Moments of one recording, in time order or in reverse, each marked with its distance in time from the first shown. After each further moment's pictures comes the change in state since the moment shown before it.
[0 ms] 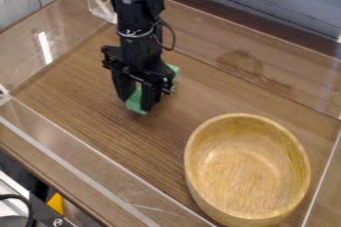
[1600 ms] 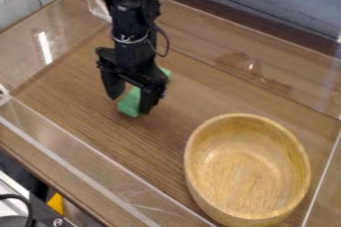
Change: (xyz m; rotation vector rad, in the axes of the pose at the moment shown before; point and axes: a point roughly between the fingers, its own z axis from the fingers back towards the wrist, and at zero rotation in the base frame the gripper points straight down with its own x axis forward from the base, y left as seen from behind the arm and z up) arm -0.002 0.012 -0.008 0.056 -0.023 0.004
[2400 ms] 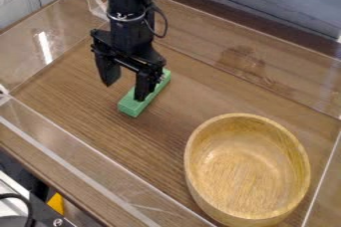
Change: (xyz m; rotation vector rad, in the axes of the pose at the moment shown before) arm -0.003 0.004 0.027 0.007 0.030 -0.009
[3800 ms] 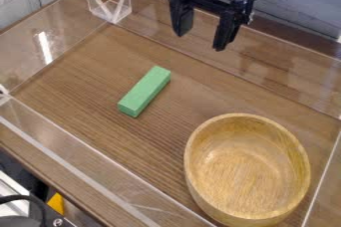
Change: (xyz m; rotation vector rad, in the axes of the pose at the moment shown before) arm 0.047 -0.073 0.079 -0.058 0.026 -0.051
